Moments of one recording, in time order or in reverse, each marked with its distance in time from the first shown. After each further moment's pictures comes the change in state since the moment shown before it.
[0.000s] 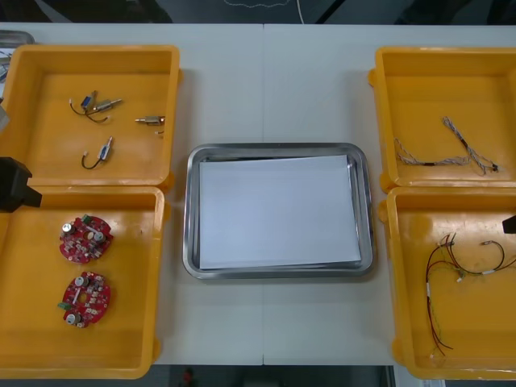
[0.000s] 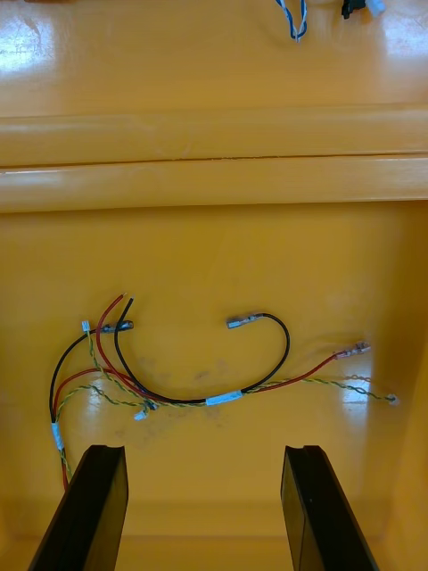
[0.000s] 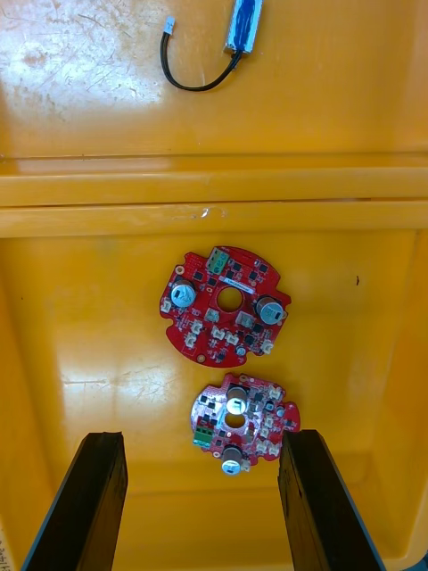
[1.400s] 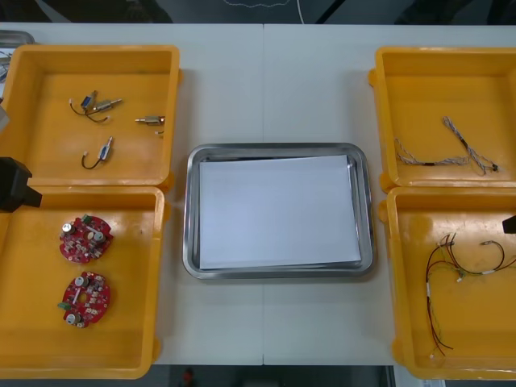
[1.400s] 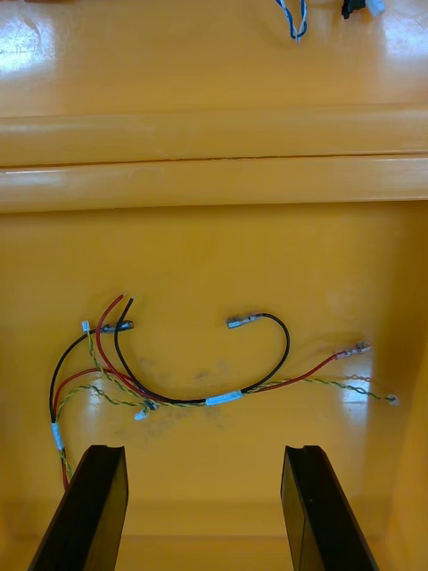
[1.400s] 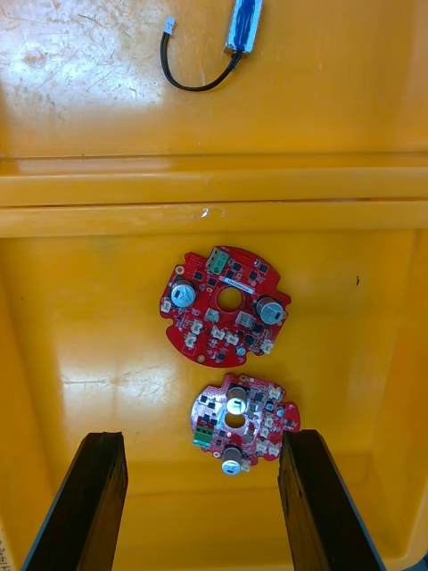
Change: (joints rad) right arm 0.000 0.000 0.000 0.000 0.000 0.000 0.000; left arm 0.000 0.000 0.000 0.000 0.000 0.000 0.000
